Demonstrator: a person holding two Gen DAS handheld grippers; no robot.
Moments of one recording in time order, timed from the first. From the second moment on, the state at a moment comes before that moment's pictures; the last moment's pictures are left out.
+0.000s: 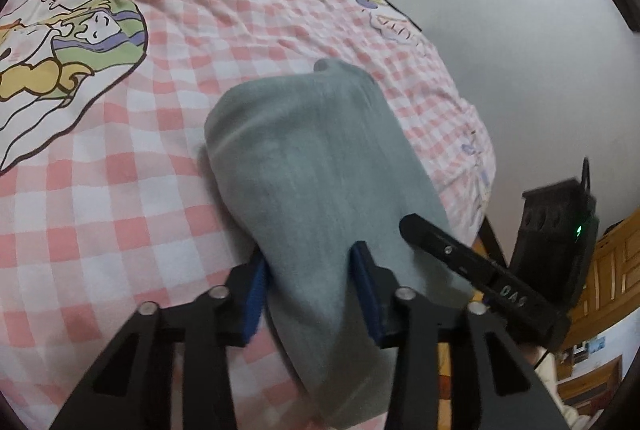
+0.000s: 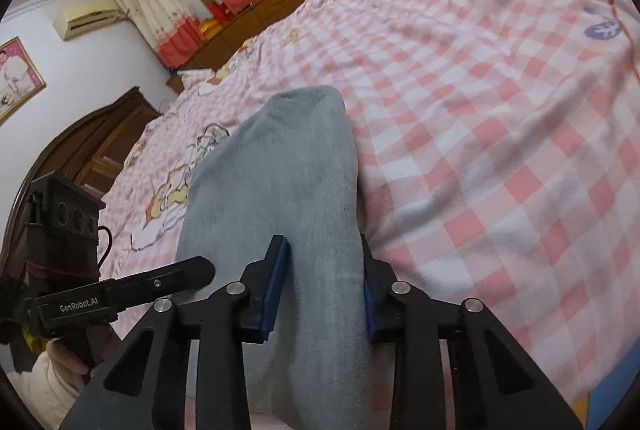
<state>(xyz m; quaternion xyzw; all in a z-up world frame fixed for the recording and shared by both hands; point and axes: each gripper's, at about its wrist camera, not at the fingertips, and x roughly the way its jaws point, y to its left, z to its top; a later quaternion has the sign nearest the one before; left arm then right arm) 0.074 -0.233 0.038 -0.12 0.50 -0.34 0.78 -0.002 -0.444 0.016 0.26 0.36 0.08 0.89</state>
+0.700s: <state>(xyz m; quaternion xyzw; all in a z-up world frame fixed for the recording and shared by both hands) 0.056 -0.211 0.057 -0.10 0.49 -0.34 0.80 0.003 -0.429 0.014 0.25 0.39 0.08 0.88</state>
